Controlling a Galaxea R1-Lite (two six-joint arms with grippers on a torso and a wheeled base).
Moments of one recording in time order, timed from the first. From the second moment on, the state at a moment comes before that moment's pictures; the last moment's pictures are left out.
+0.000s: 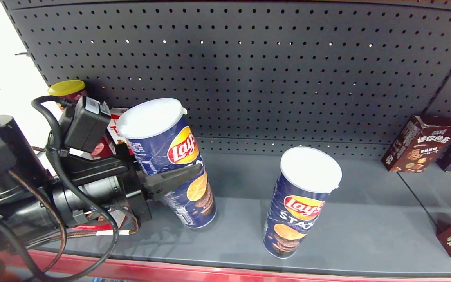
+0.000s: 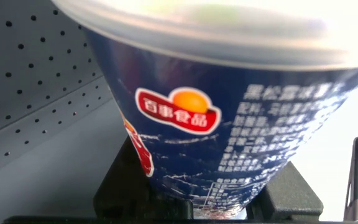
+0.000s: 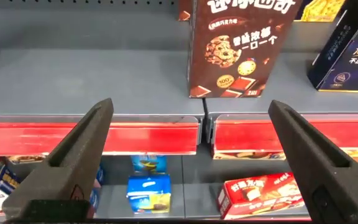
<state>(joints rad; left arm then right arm) -0.44 1.46 -0.56 -0.92 -0.55 0.02 0.00 0.01 0.00 -0.06 -0.11 -0.02</state>
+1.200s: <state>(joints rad) -0.44 1.44 -0.60 -0.91 -0.45 -0.02 0.00 0.01 0.00 0.00 0.03 0.00</state>
